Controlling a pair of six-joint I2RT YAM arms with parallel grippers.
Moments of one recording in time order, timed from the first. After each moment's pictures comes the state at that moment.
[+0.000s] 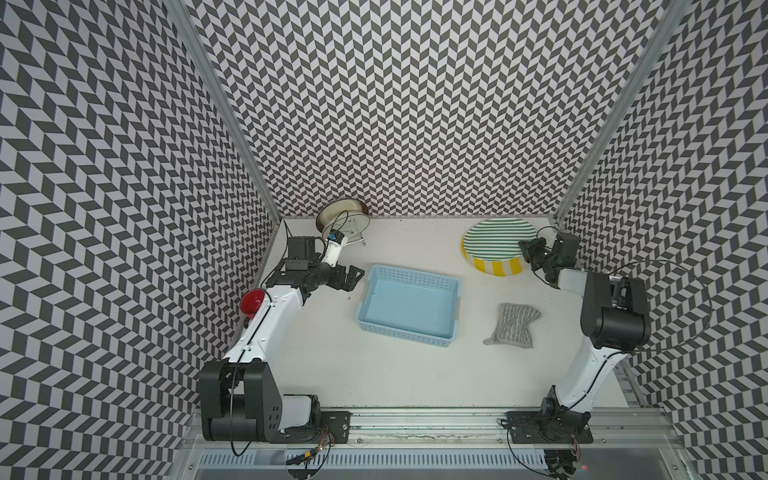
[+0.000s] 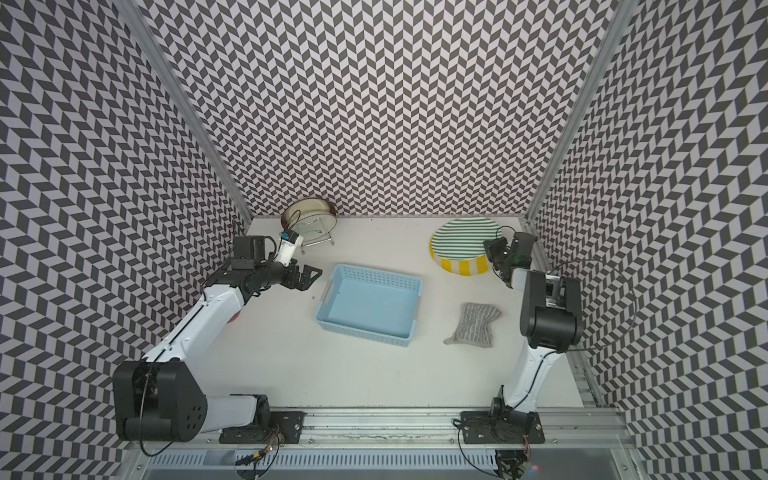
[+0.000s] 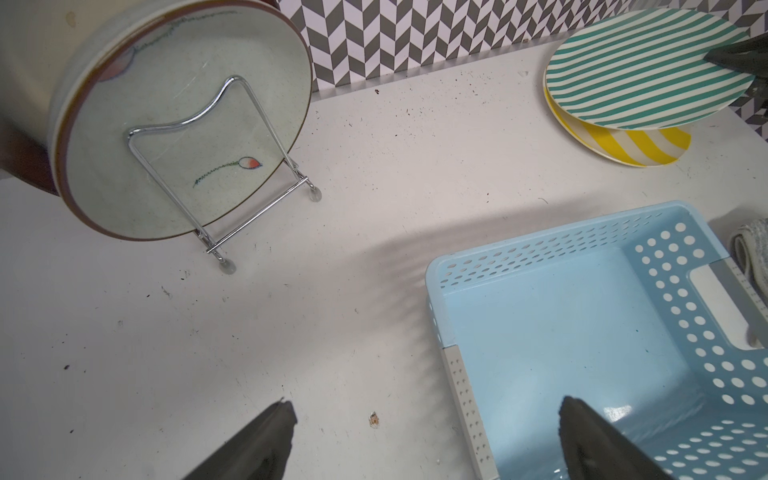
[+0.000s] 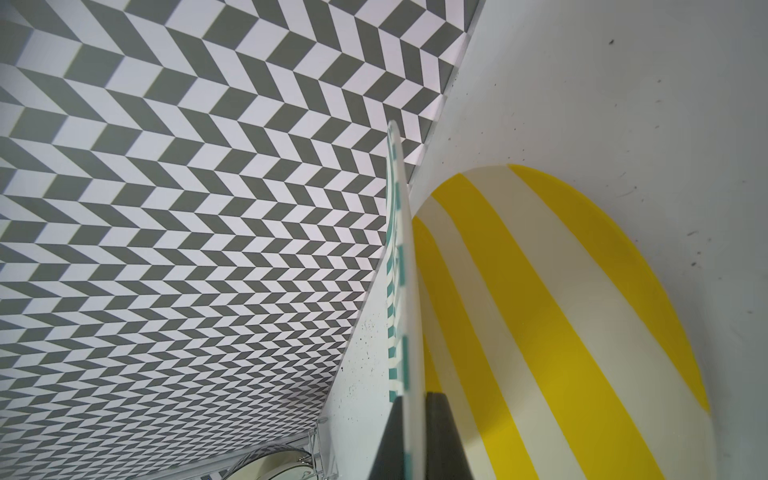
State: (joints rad) left arm -0.03 1.33 1.03 -0.45 0.44 0.24; right arm -0.23 1.94 1.08 0.39 -0.46 1.06
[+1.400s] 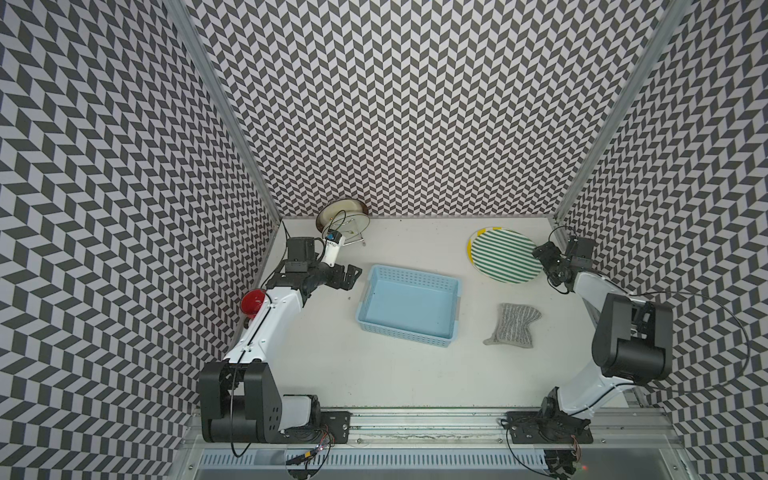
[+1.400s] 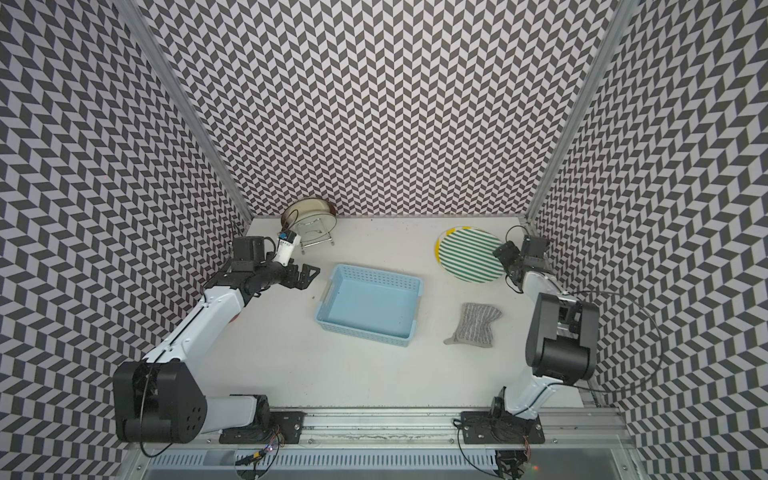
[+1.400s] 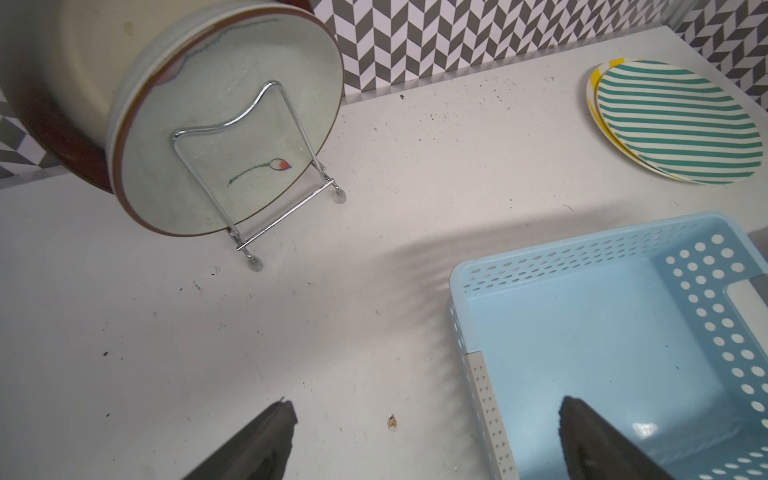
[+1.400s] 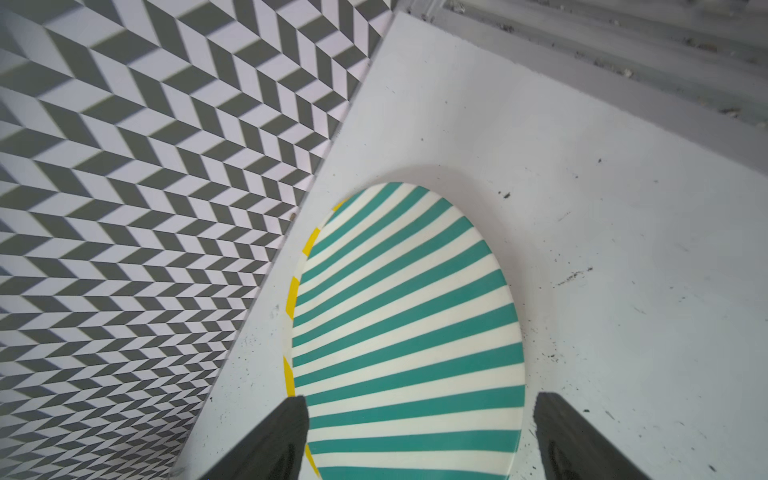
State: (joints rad) left arm -0.02 1.33 1.00 -0.39 0.37 0.21; right arm -0.26 1.65 1.03 -0.04 -0.19 0.77
